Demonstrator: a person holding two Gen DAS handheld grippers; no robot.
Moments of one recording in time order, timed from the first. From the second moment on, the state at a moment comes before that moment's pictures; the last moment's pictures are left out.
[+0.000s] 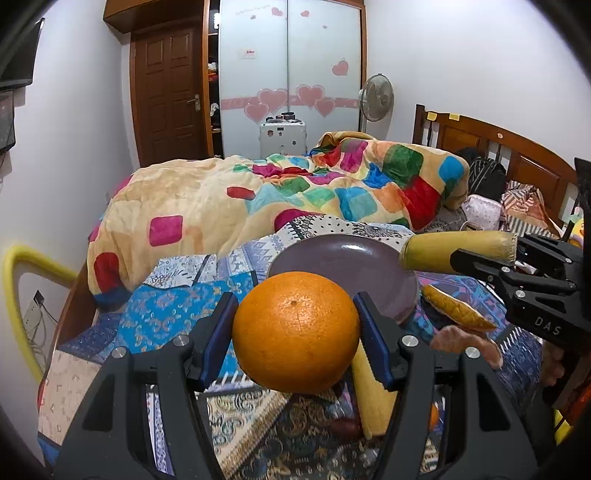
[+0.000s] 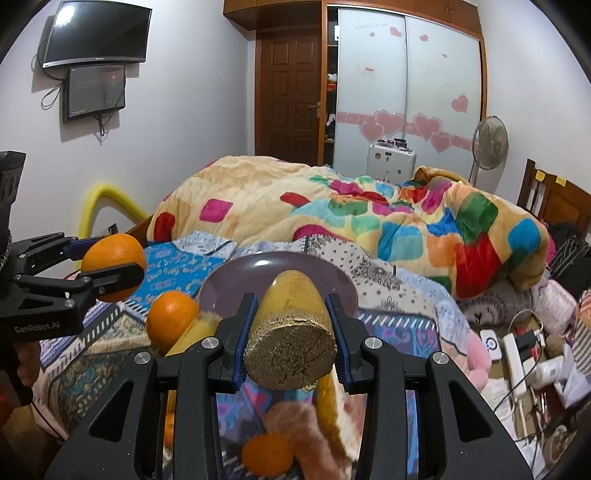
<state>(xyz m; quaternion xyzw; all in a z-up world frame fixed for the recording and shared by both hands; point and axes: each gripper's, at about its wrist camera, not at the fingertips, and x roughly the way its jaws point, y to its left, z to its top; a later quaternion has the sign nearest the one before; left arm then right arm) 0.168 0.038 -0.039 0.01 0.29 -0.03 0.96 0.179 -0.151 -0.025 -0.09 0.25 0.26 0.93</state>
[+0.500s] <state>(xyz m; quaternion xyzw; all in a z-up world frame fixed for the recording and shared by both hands) 0.243 0.047 -0.052 0.00 0.34 -0.02 0.94 0.239 -0.141 -0.034 -0.09 0.26 0.22 0.94</state>
